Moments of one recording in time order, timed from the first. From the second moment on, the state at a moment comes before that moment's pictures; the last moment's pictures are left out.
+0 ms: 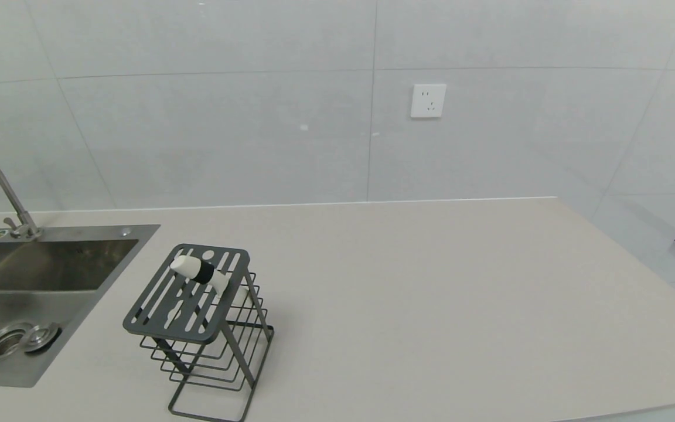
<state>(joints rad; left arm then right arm) 0.00 0.00 0.00 0.00 -0.04 0.00 0.00 0.00 0.00 0.01 -0.01 0.00</state>
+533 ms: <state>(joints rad) 0.00 0.00 0.00 0.00 -0.04 0.00 0.00 0.00 0.00 0.01 -0.01 0.00</state>
